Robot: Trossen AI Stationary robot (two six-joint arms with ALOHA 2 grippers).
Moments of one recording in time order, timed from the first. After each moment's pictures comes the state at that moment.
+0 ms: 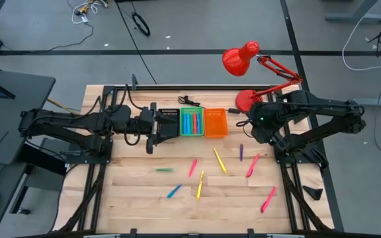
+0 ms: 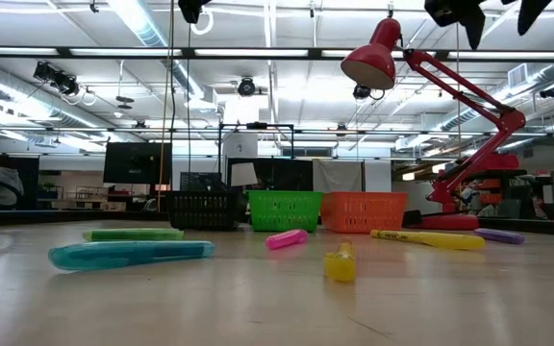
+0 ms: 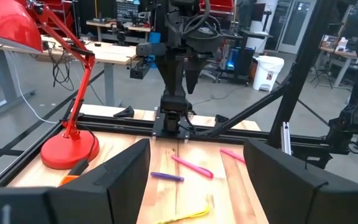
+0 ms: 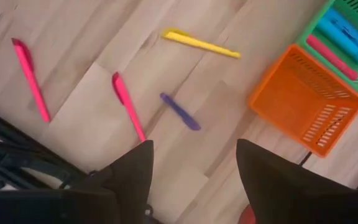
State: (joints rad) left arm -0.03 1.06 0.86 0.14 -0.04 -0.12; right arm -0.01 1.19 1.41 -1.53 -0.12 -0.66
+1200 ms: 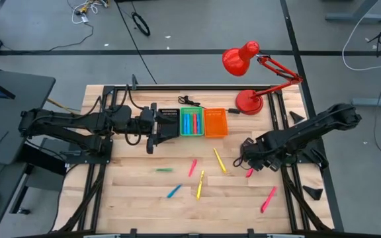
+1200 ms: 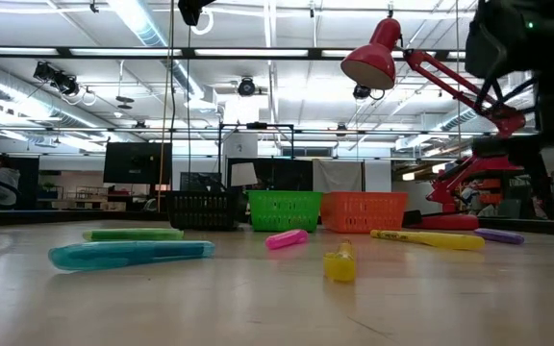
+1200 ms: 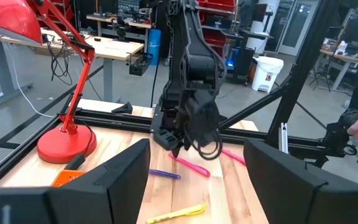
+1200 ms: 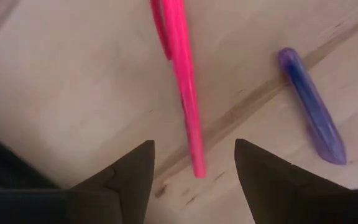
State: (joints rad) left arm -0.03 1.06 0.86 0.14 -0.04 -0.15; right arm 0.26 1.26 0.62 -0.97 -0.03 -0.59
